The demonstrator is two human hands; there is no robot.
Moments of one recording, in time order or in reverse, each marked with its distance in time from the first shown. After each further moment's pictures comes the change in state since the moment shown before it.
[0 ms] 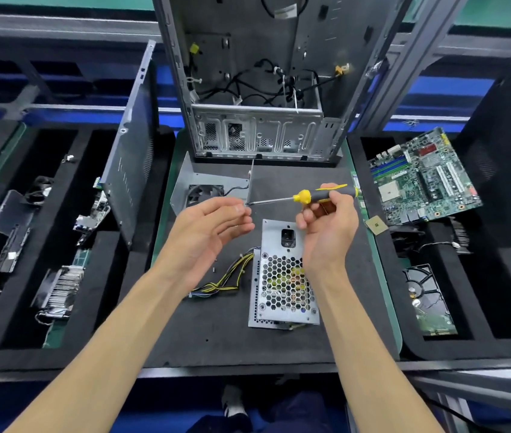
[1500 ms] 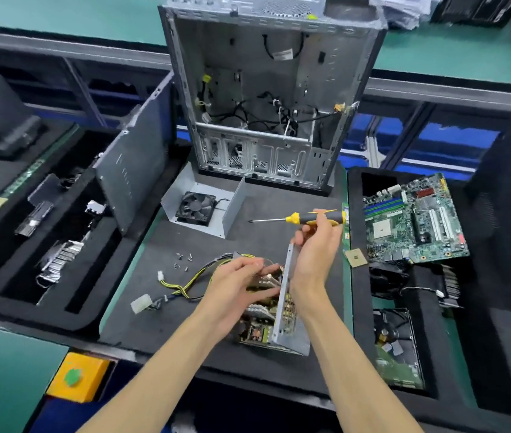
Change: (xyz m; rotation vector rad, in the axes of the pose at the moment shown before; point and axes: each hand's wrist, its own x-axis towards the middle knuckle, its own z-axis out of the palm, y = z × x) left_hand -0.016 -0.116 0.090 -0.142 0.217 -0.075; right_hand 0.015 -0.046 -0.035 -0.257 -0.037 0.073
